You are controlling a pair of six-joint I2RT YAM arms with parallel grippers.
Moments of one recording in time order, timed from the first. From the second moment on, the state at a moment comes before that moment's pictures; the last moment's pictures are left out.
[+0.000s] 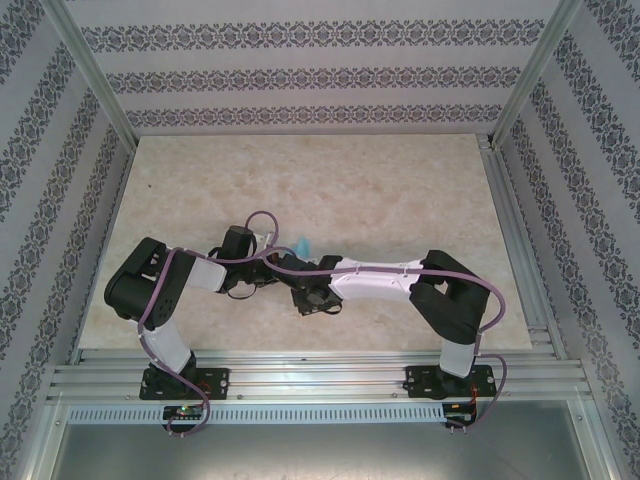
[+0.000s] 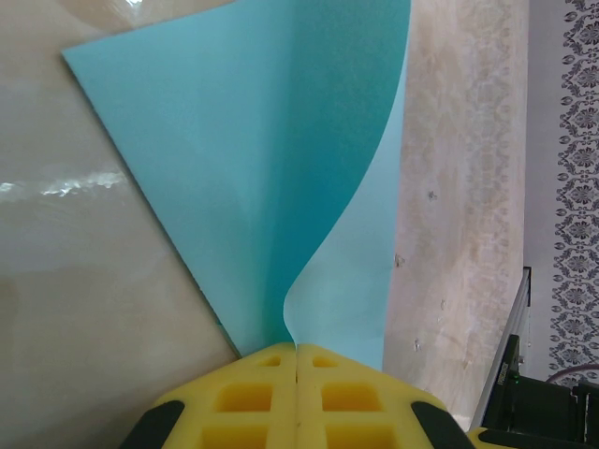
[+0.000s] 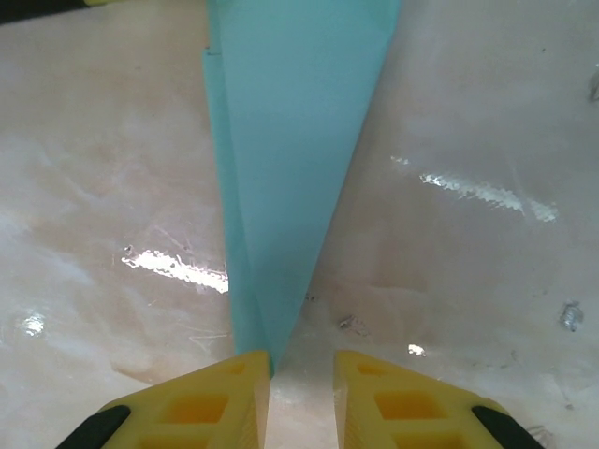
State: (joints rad) left arm -0.38 1.76 0.57 0.38 0.73 -0.69; right arm 1.08 1.84 1.16 -0.66 0.10 0.76
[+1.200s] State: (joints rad) left arm -0.37 1.75 0.56 0.38 0.73 -0.68; right arm 1.16 1.99 1.36 -0.87 0.25 0.74
